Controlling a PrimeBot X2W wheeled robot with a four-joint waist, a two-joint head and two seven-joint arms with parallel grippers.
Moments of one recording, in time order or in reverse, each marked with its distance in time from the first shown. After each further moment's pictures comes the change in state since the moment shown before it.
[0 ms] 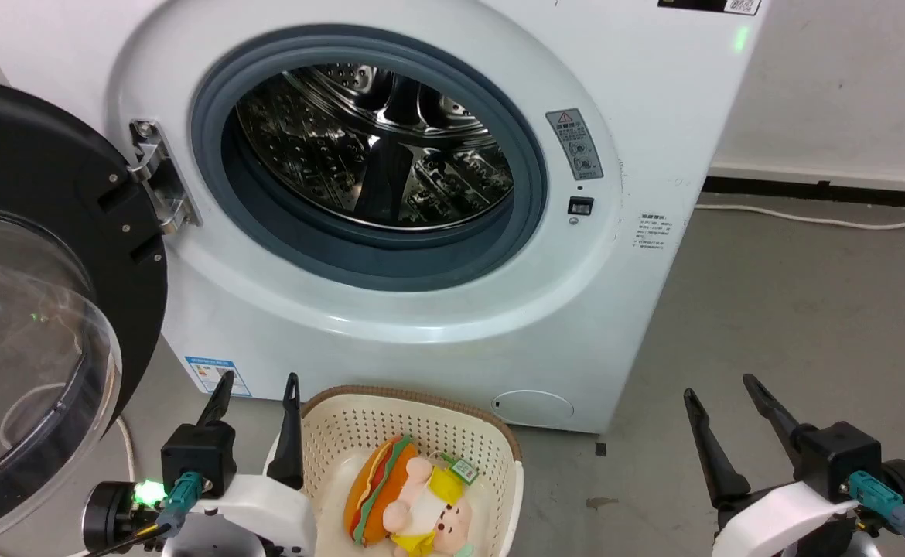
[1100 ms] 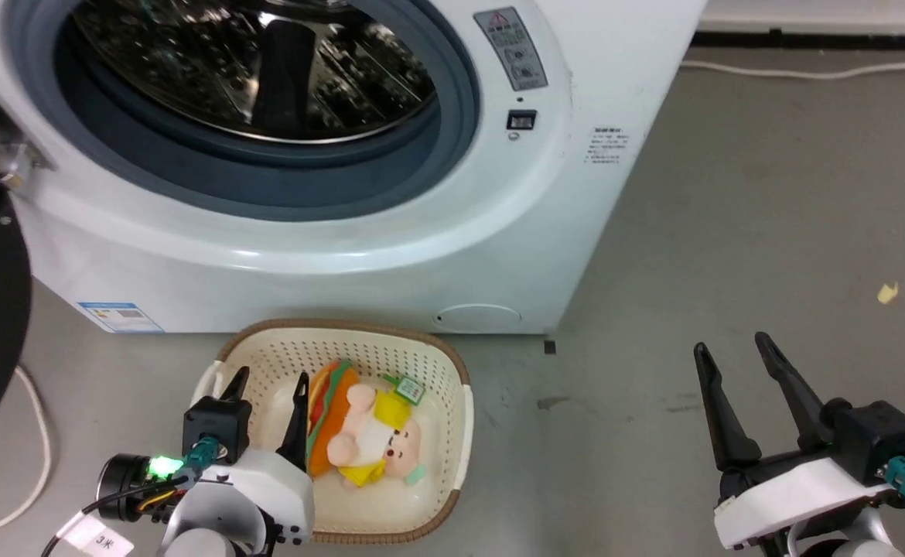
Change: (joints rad) left arm -0.119 0.063 -0.044 0.216 -0.033 -0.033 -0.014; right arm -0.044 0.000 0.010 -0.033 0.119 0.000 -0.069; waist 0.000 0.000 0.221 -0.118
